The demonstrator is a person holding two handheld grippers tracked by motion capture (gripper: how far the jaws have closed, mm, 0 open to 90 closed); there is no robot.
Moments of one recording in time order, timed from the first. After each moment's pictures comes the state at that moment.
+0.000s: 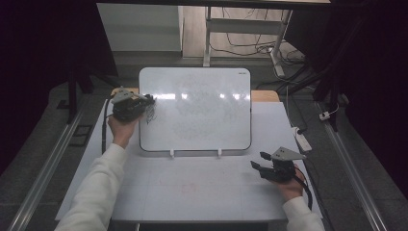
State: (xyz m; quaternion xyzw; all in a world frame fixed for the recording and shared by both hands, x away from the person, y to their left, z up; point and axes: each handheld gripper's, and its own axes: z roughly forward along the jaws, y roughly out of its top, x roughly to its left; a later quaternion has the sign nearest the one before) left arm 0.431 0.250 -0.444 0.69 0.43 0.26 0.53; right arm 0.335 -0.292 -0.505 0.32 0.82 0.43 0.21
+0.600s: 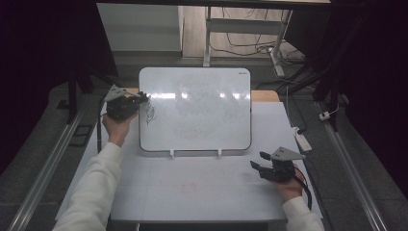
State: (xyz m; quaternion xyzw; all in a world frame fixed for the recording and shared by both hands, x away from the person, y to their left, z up) left arm 0.431 0.257 -0.444 0.68 0.44 0.27 0.53; right arm 0.335 -0.291 -0.505 0.32 0.82 0.43 0.21
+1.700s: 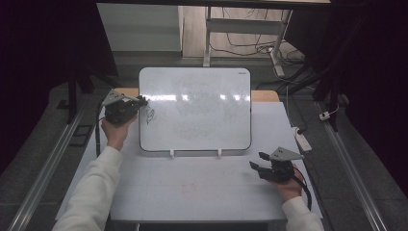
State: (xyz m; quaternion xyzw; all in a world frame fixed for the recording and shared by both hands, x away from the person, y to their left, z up) left arm 0.421 0.254 -0.455 0.68 0.43 0.26 0.53; right arm 0.336 -0.289 -0.507 0.32 0.82 0.43 0.21
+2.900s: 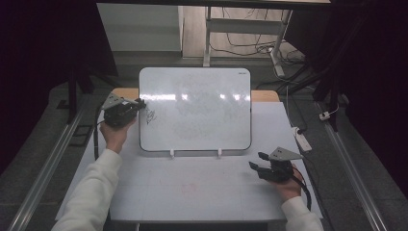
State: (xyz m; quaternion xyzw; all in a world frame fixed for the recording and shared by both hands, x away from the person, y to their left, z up) left arm 0.412 0.249 -0.461 0.69 0.42 0.26 0.52; right arm 0.336 -0.287 -0.508 0.32 0.82 0.43 0.21
